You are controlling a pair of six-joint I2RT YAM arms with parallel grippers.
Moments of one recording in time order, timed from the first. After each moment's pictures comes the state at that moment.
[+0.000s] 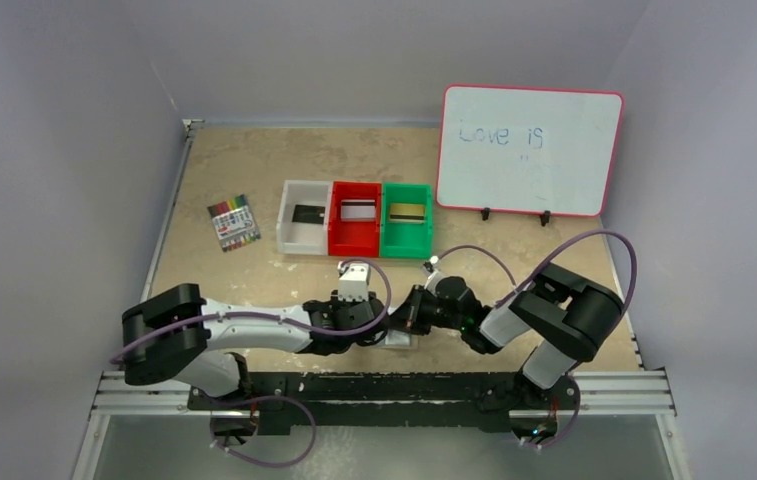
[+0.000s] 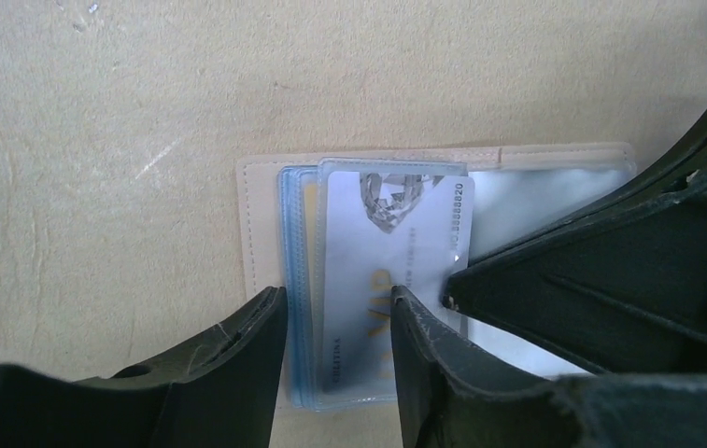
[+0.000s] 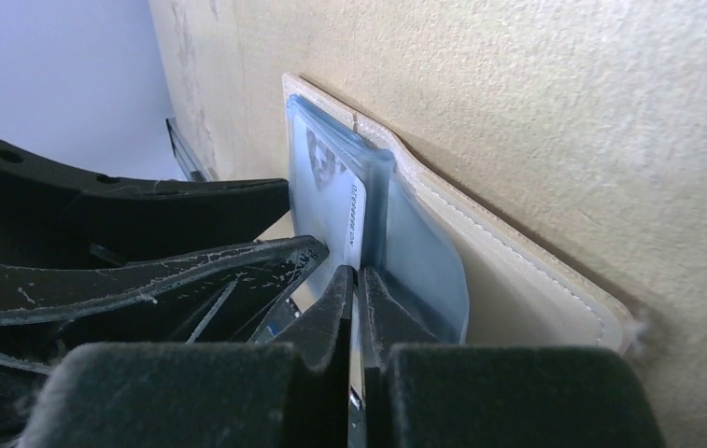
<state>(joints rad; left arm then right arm) -1.24 1.42 0.65 -0.29 -0.57 -1.05 0.85 1.64 0.24 0.89 -0.28 1.20</state>
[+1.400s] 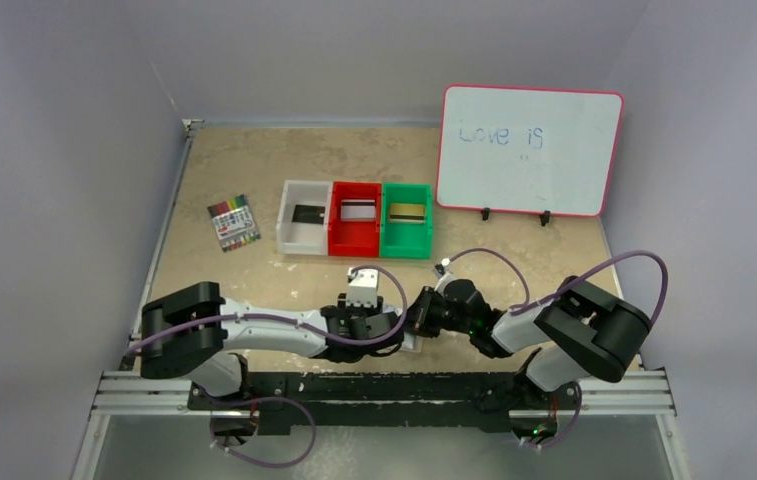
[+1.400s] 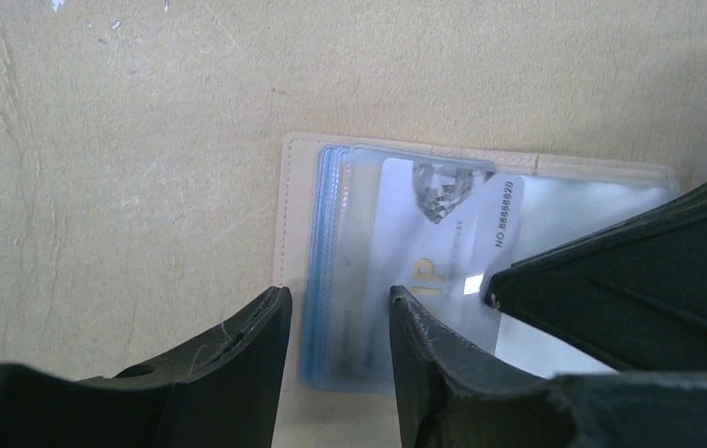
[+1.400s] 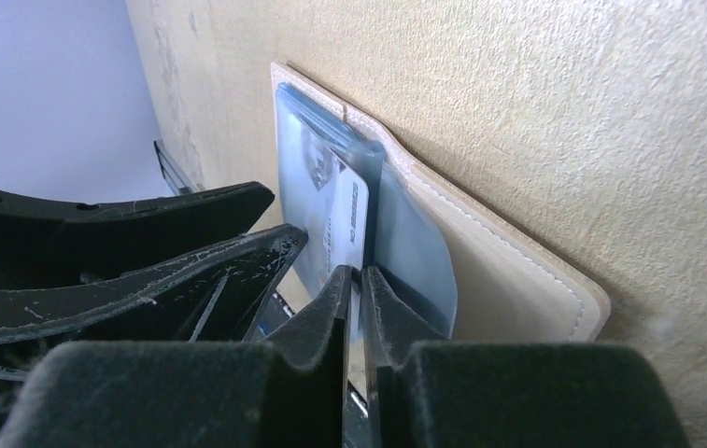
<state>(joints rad) -1.33 1.54 0.77 -0.42 -0.73 -1.12 0.82 1.48 0.18 0.76 -0.23 1.21</state>
